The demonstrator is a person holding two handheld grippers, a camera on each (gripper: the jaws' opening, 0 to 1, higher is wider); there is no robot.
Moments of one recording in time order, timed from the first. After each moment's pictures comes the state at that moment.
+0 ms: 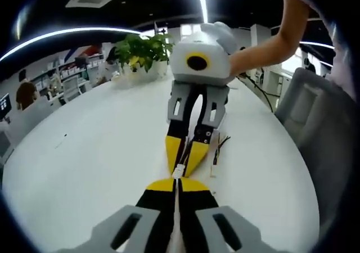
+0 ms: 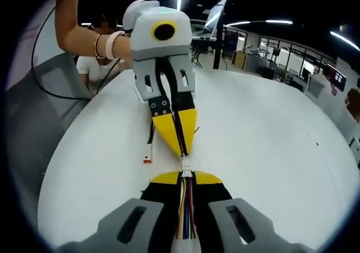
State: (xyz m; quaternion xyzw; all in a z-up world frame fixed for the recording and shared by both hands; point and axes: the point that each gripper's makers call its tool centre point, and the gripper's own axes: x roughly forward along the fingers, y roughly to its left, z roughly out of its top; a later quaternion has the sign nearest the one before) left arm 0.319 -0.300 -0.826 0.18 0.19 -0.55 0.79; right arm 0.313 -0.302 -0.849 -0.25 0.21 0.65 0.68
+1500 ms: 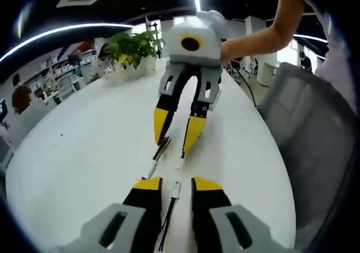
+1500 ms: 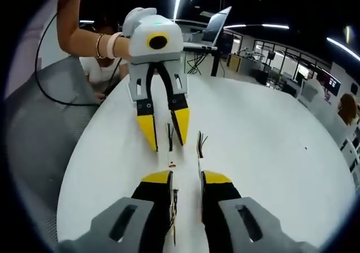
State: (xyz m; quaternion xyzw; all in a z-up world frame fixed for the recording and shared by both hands) left arm 0.268 -0.296 -0.818 0.21 0.22 -0.56 0.77; right arm 0.282 -0.318 -0.818 -0.25 0.20 0.64 0.70
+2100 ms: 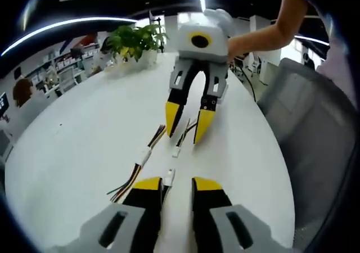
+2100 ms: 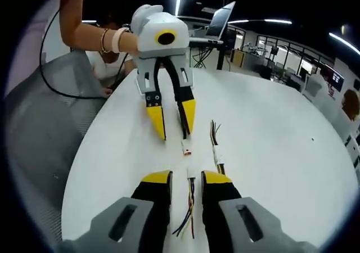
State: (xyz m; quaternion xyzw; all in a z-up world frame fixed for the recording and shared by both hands) left arm 0.264 -0.285 -0.830 0.21 0.24 -0.55 0.77; right arm 0.264 -0.328 -0.833 -0.26 0.22 0.64 0.69
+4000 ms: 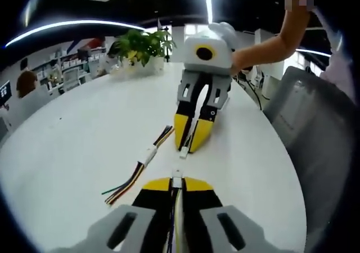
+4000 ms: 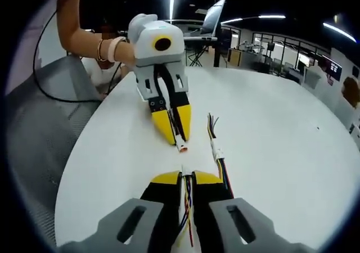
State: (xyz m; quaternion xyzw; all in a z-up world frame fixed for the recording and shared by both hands) left arm 0.273 -0.291 -0.843 0.16 0.22 -0.55 0.79; right arm 0.272 -0.322 -0.847 -0.21 0.23 0.64 0.70
